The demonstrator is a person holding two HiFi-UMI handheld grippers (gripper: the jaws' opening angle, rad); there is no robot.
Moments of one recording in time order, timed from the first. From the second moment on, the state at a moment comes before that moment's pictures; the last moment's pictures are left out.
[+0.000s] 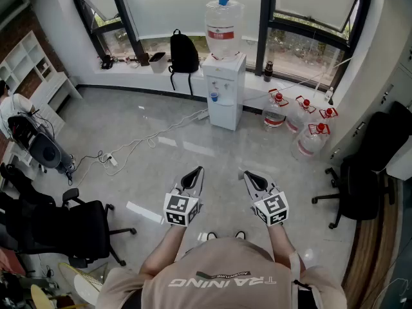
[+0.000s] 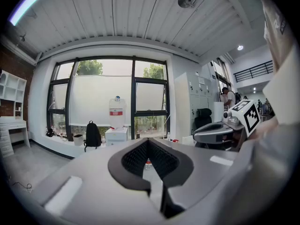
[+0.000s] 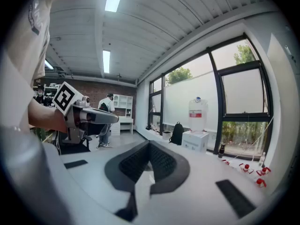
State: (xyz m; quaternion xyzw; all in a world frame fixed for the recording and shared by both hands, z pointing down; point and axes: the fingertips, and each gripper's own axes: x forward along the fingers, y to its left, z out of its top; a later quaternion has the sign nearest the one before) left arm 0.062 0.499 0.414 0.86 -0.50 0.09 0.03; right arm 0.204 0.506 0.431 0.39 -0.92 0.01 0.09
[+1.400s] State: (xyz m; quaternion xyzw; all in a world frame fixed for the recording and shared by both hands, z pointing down) left arm 0.018 0.393 0.433 0.86 -0.50 0.07 0.06; right arm 0.174 0.396 0.455 0.42 -0.90 0.02 0.11
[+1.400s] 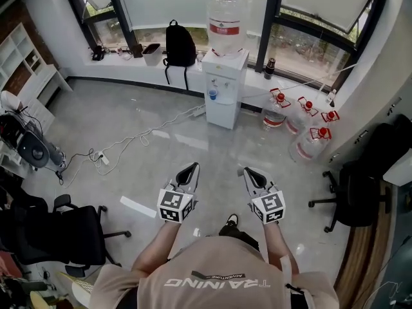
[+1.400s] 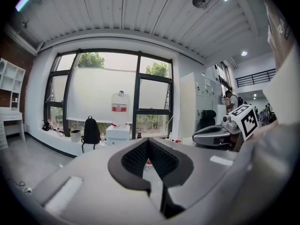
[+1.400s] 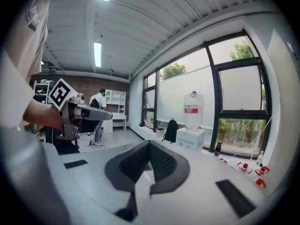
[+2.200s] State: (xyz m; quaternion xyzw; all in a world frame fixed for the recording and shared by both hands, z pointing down) left arm 0.070 0.228 0.437 0.84 -0.53 0.08 0.05; right arm 0.225 0.215 0.459 0.38 -0.92 0.02 0.10
